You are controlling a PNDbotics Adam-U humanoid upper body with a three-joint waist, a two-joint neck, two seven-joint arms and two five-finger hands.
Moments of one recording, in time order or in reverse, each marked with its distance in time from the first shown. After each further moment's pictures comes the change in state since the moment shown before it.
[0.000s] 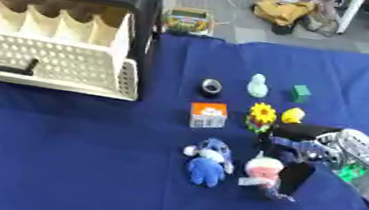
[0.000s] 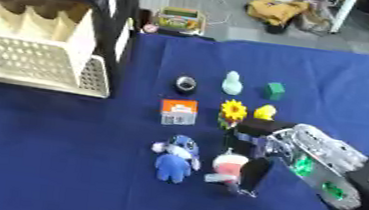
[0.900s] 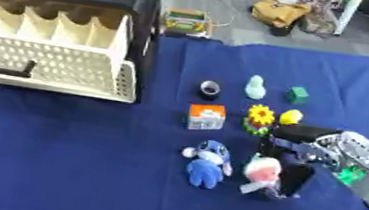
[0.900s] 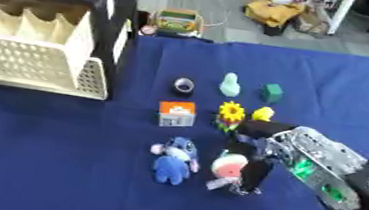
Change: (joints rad) left arm 0.007 0.000 -0.003 0.000 0.000 -0.009 -0.011; right arm 0.003 -0.011 -0.001 -0.020 0.007 -0.003 -0.035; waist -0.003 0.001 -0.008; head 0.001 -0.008
